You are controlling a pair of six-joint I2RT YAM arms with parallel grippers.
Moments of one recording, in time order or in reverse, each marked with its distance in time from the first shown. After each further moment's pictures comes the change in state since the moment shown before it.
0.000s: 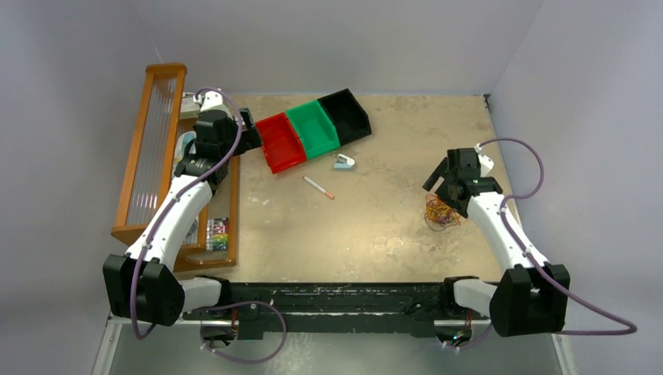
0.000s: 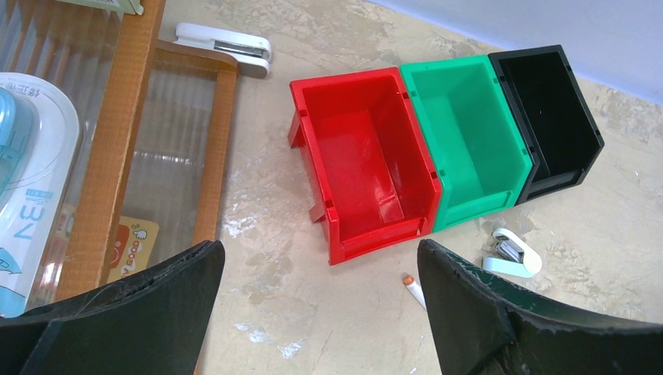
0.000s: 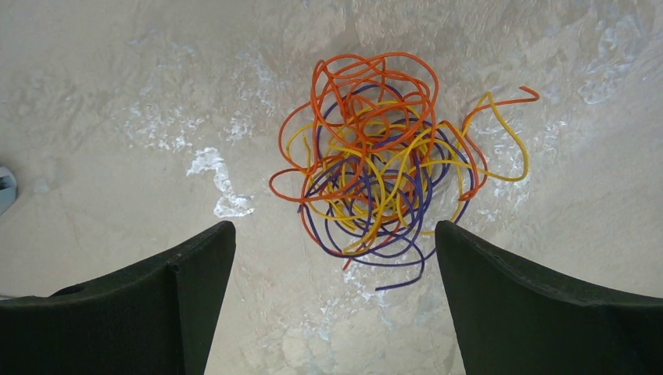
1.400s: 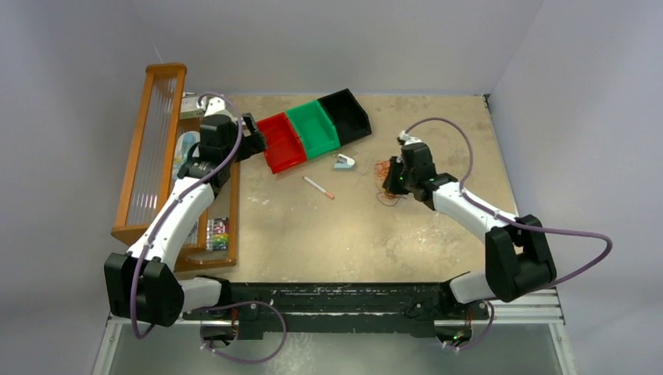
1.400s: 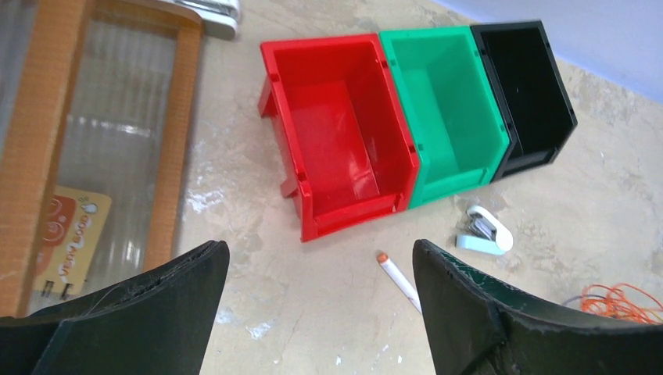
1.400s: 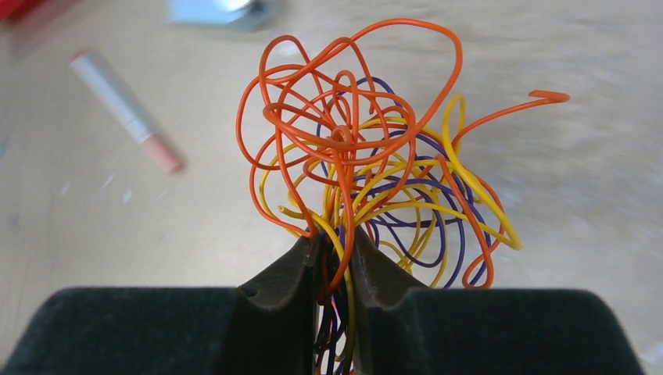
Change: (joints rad) left arm -0.008 -0.002 -0.035 0.003 0.057 -0.085; right arm 0.271 0.259 -0.032 0.485 -0.259 -0.267
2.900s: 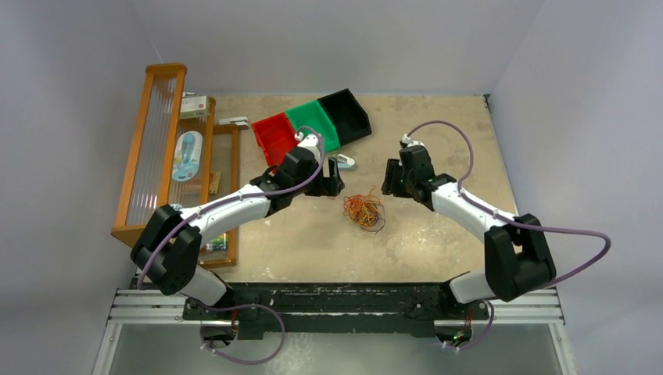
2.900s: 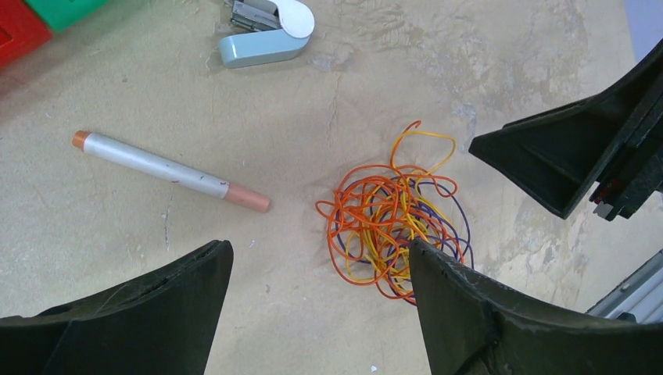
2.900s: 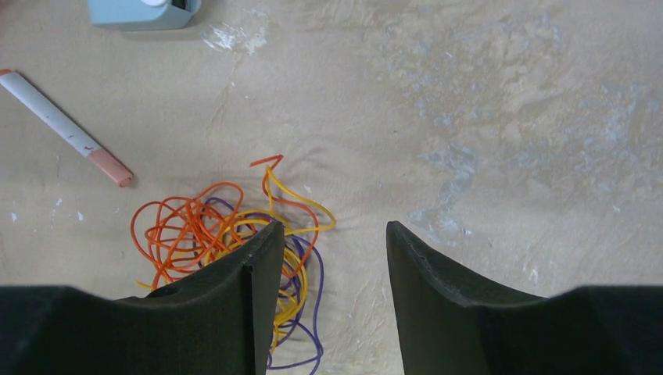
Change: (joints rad) left arm -0.512 0.240 -0.103 0.226 0.108 -0.093; right arm 0.052 -0.005 0.000 -0.056 0.066 0.032
